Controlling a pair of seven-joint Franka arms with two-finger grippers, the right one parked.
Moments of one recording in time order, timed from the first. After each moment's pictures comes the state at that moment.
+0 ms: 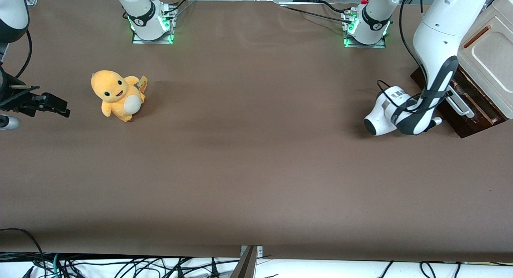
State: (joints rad) arm 0.06 0.61 -0.21 -2.06 1.11 1.28 -1.19
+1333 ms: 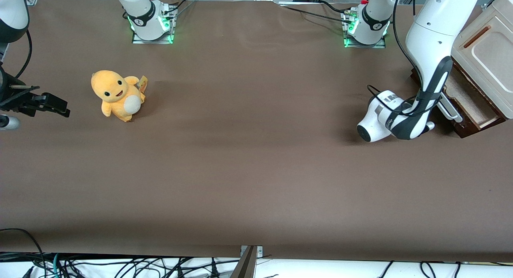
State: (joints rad) arm 0.01 0.64 -0.20 -1.95 1.00 1.26 -1.13
